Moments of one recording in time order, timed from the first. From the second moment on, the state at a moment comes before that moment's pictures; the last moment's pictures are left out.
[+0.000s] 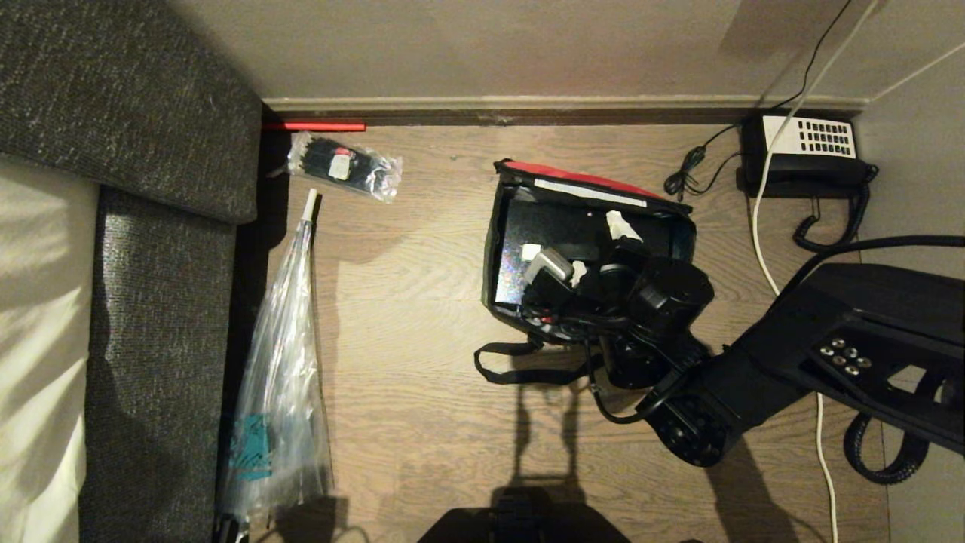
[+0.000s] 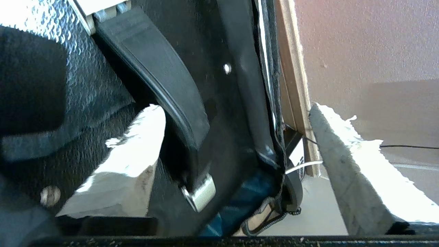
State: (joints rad) left arm 0.00 0.00 0.00 -0.01 -0.02 0.07; right arm 0.64 2.21 -0.99 -1.52 -0.63 -1.38
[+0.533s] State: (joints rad) left arm 0.00 0.00 0.00 -0.01 -0.02 0.07; right arm 0.67 2.06 -0.83 -1.52 -0.63 -1.36
